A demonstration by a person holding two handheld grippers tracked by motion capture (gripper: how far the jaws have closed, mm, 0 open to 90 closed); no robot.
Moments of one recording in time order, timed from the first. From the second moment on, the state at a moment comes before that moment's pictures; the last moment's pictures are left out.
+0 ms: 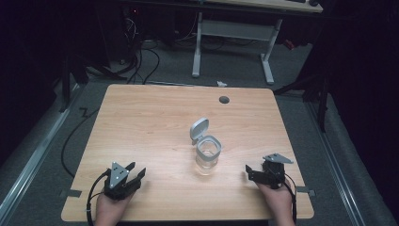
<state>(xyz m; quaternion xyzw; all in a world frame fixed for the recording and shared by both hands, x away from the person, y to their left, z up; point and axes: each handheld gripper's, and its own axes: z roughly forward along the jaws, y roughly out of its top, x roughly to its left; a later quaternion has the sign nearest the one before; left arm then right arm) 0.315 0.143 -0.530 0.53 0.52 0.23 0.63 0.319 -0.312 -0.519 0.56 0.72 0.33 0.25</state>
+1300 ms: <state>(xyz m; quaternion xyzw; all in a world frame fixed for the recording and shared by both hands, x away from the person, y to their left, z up) 0.314 0.148 -0.531 0.55 0.52 0.22 0.62 0.329 -0.258 -0.505 0.47 0.74 0.38 0.28</state>
